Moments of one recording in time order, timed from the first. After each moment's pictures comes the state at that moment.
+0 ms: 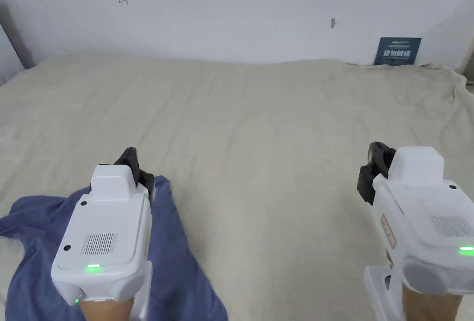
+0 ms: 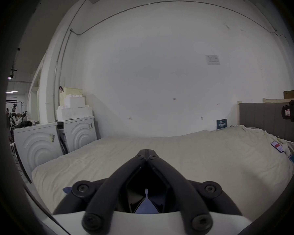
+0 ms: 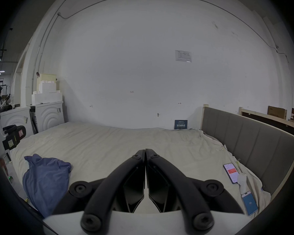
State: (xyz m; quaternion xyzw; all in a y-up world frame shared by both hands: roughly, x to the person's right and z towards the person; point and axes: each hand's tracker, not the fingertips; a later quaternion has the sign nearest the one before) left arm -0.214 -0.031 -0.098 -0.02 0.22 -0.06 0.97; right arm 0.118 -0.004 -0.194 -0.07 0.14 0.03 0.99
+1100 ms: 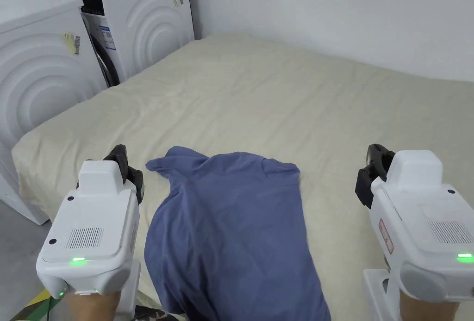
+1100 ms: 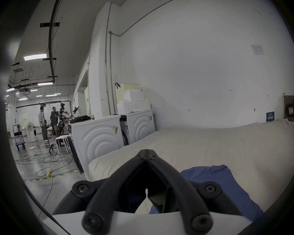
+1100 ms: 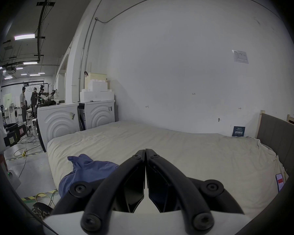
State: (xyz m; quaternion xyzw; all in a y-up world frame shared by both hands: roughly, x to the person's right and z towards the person) left arm -0.337 -0.027 0.058 -0.04 0.43 -0.06 0.90; right arm -0.064 -0.003 -0.161 -0.06 0.36 0.04 0.93
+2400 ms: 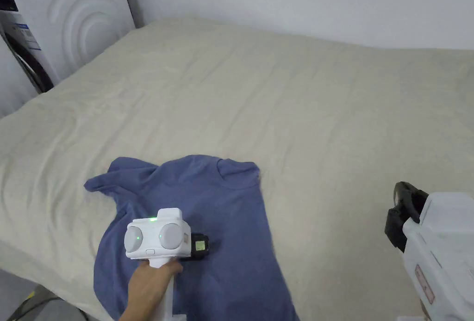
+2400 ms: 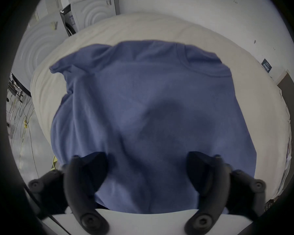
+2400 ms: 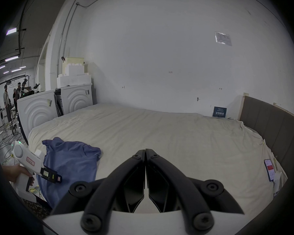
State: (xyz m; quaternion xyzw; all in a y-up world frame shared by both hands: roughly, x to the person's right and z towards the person) left arm -0.382 -0.200 -0.164 -0.51 0.28 0.18 0.80; right arm -0.002 -0.056 -0.229 -0.14 0.27 0.06 0.95
